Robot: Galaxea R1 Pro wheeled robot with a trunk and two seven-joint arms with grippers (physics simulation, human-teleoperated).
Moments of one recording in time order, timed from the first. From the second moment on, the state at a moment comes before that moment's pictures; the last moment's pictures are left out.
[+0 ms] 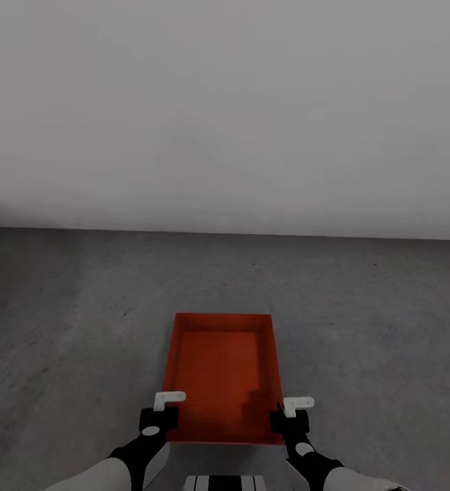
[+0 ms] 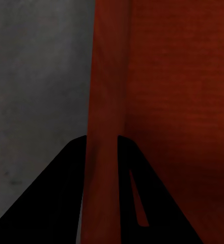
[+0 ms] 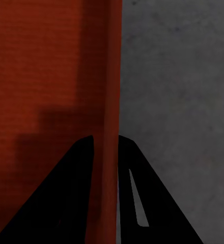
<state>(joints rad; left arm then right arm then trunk) -0.64 -0.14 -0.10 -0.13 0.05 -0.15 0.29 -0.63 0.12 0.45 -0.02 -0.33 -0.42 -0.22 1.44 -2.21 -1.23</state>
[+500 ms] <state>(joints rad) -0.64 -0.13 -0.10 -0.13 0.05 -0.15 0.29 -0.63 0.12 0.45 -0.02 -0.33 -0.42 -0.22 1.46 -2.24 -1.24</state>
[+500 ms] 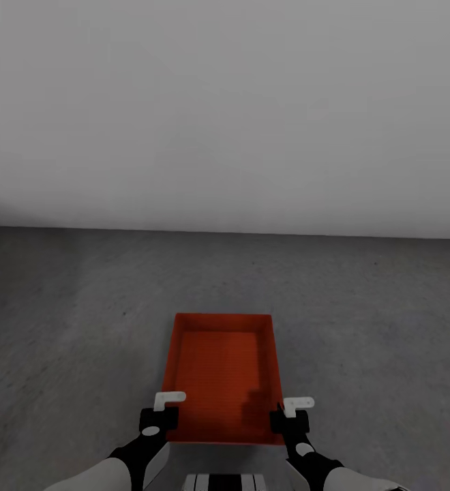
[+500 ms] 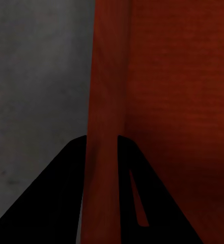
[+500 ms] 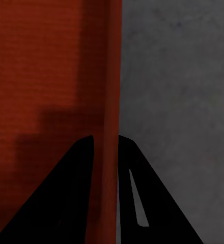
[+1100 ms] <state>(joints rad) -0.64 -0.14 -0.10 -0.13 0.05 -0.15 0.29 -0.63 0.12 0.45 -0.02 -0.33 -0.42 -0.22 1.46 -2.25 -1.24</state>
